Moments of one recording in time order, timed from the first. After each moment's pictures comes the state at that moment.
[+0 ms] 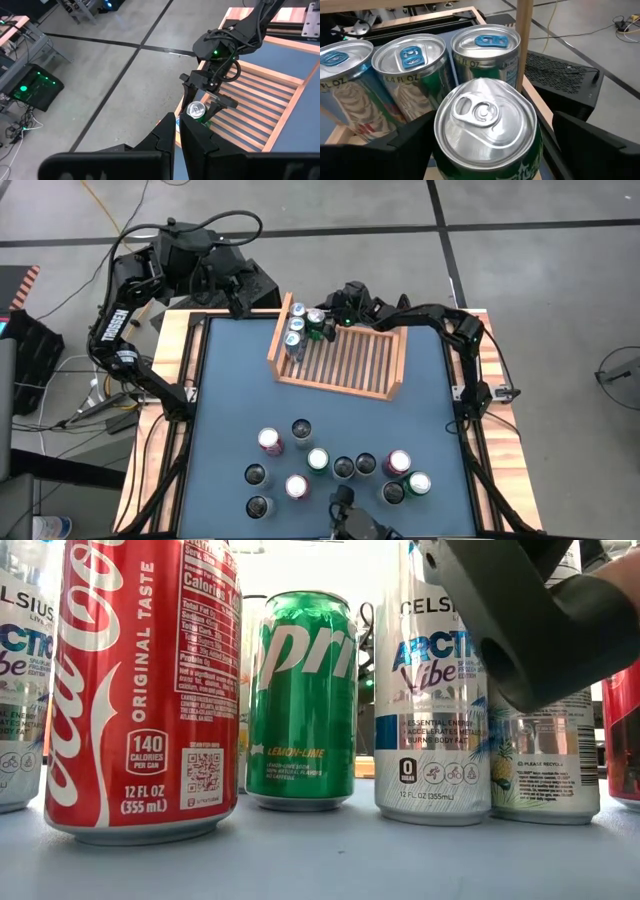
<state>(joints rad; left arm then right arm) 0.43 1.53 2.33 -1.28 -0.30 0.24 -0.66 2.06 1.29 0.38 -0.37 -0.10</state>
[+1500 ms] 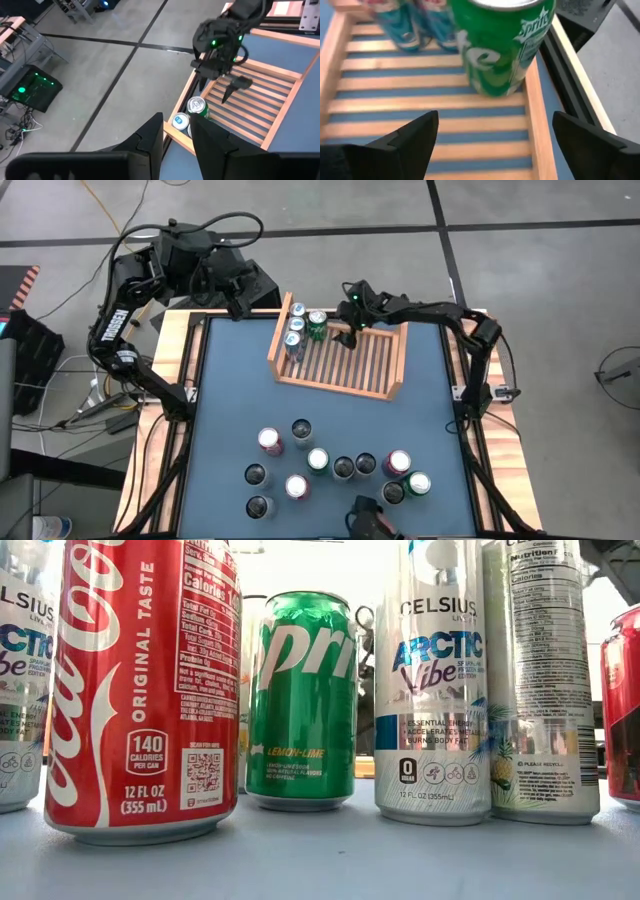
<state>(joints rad) 0.43 1.53 2.33 -1.30 -0.29 0.26 -0.66 1.90 1.29 -0.22 -0.28 -0.33</state>
